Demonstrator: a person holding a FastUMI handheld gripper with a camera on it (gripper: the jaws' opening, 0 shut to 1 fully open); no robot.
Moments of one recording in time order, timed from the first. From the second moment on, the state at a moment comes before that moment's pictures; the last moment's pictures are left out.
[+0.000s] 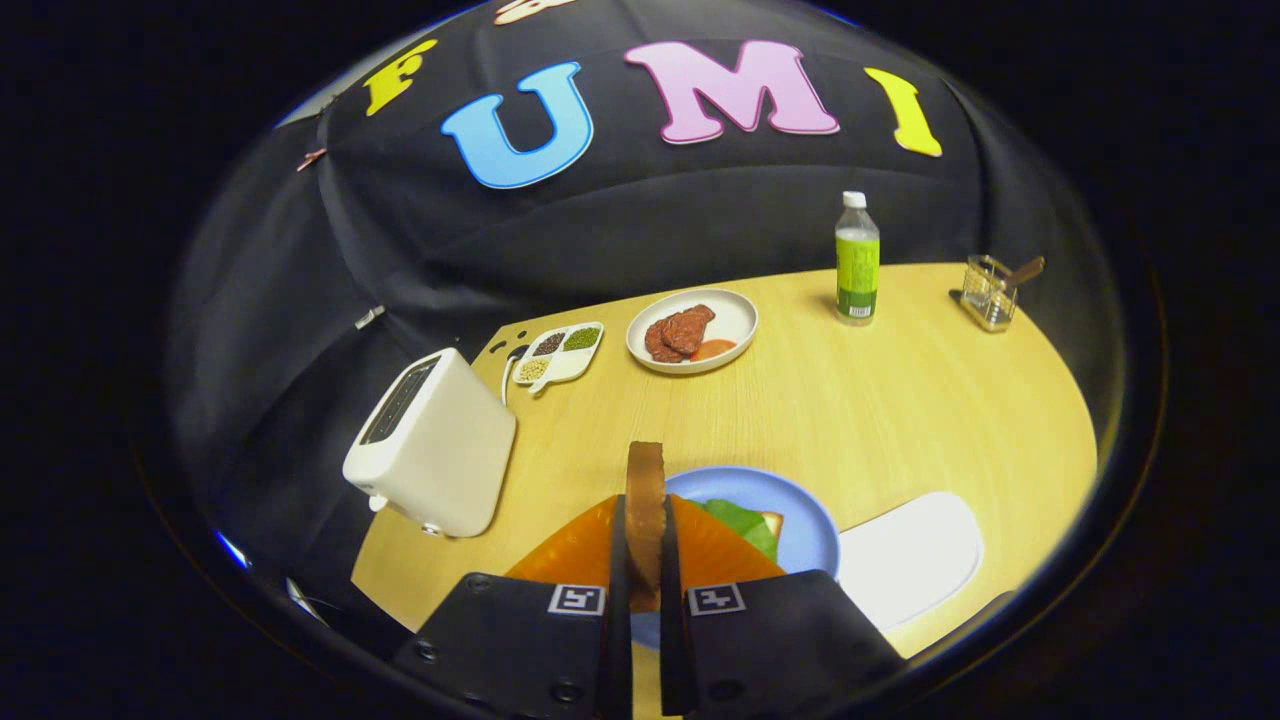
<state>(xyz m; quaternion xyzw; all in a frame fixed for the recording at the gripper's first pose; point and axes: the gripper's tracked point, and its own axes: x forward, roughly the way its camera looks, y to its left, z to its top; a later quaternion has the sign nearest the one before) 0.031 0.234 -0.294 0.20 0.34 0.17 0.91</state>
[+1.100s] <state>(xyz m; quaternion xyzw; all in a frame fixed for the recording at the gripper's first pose) 0.024 0.141 -0.342 0.09 0.35 0.10 0.93</state>
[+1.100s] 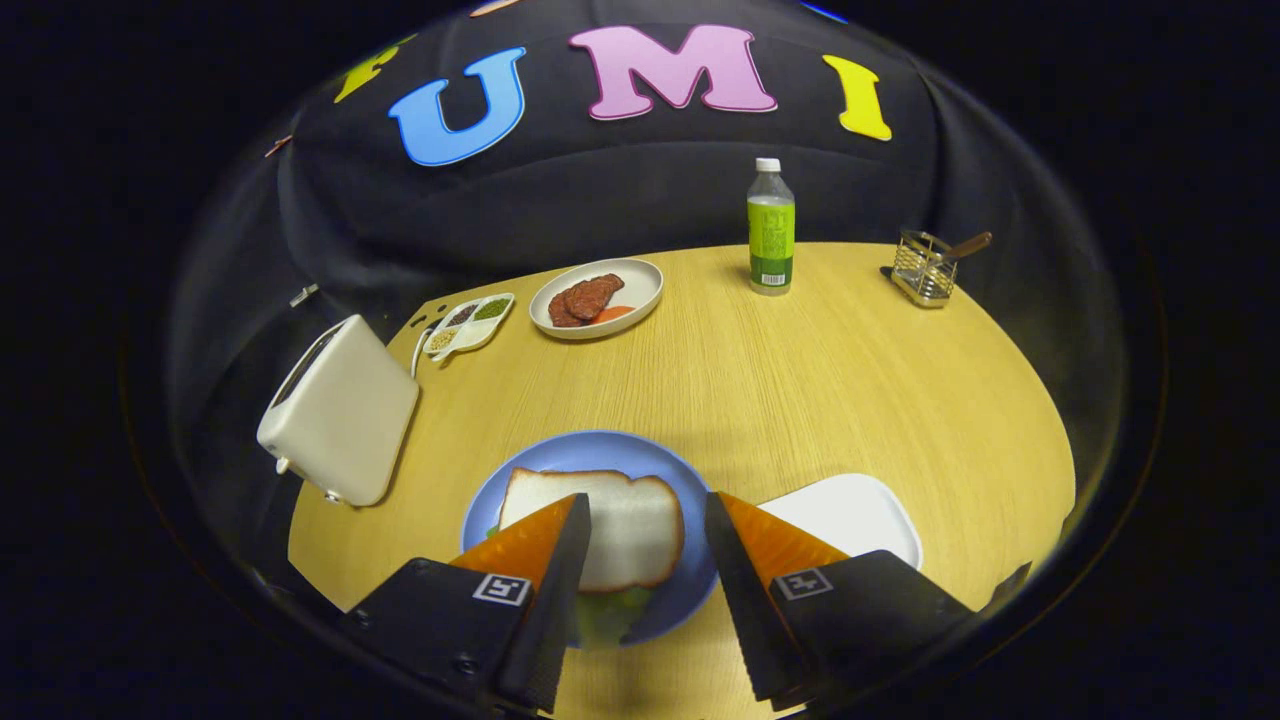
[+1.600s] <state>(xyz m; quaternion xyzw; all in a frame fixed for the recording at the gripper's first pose) 0.029 0.117 -0.243 -0.01 0.25 0.13 0.96</state>
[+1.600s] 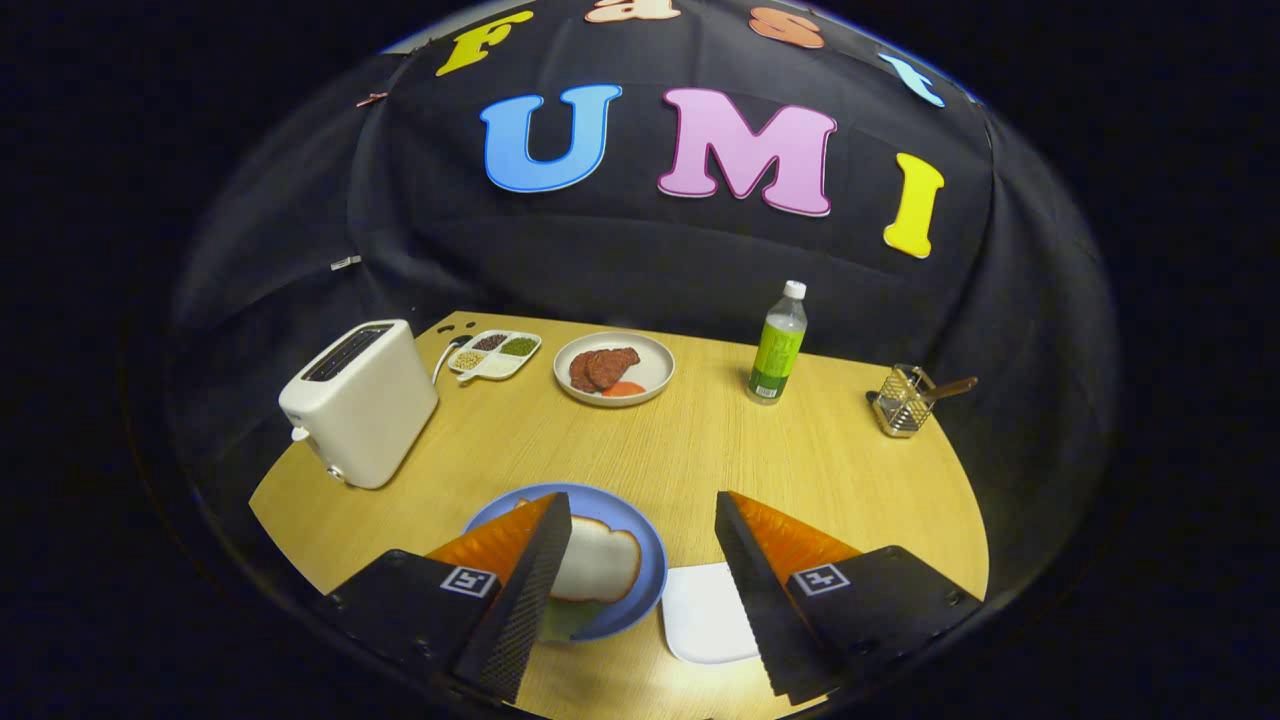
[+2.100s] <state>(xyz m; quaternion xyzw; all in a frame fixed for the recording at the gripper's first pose) 0.022 0.103 -0.129 0.01 0.15 0.12 0.98</state>
